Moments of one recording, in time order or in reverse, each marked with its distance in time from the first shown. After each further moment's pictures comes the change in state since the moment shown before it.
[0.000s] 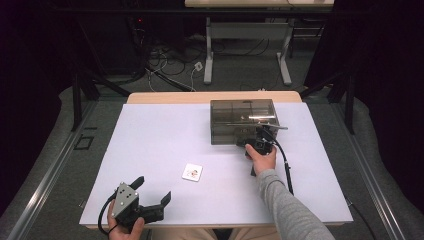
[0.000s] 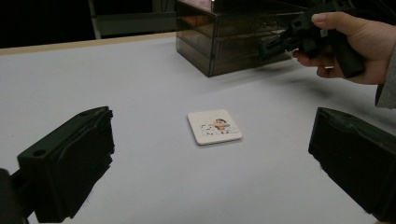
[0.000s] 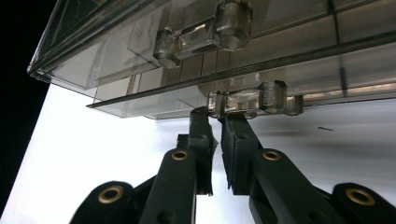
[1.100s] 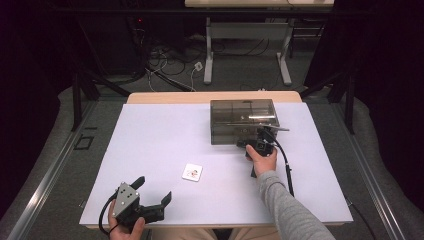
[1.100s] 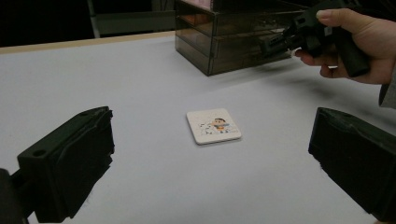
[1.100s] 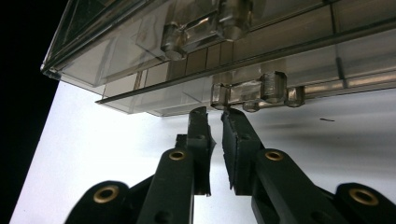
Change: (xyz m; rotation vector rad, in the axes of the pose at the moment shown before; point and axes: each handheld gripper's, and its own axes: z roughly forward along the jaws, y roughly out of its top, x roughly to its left) left arm -0.001 0.000 0.001 0.005 -0.001 0.002; right arm 0.000 -0.003 -0.005 -0.002 0.012 0.021
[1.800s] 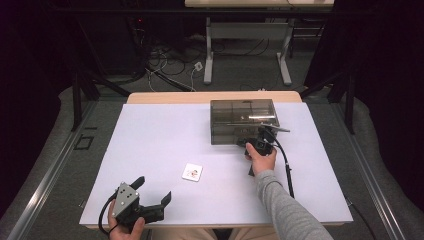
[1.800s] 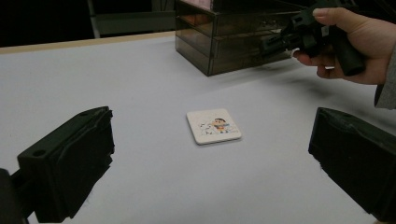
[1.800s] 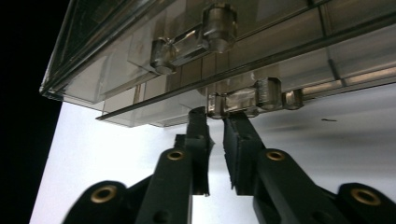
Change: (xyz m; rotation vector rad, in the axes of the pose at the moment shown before) left arm 0.000 0.000 -0.001 0.003 -0.003 -0.001; right arm -0.002 0.001 0.003 -0.015 -0.021 0.053
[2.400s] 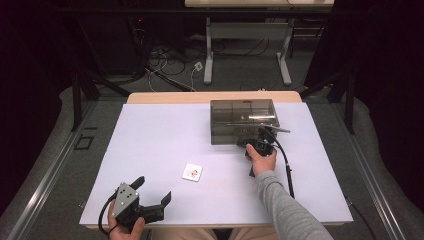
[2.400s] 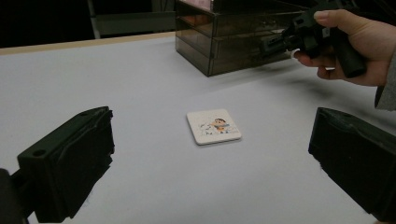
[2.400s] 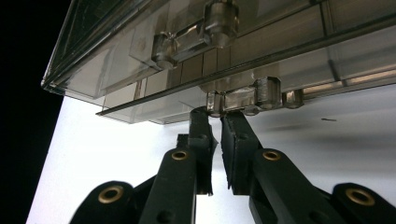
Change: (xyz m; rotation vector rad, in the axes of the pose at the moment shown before) left arm 0.000 0.000 0.000 -0.001 0.000 0.001; right arm -0.001 -0.001 -0.001 0.001 0.015 -0.009
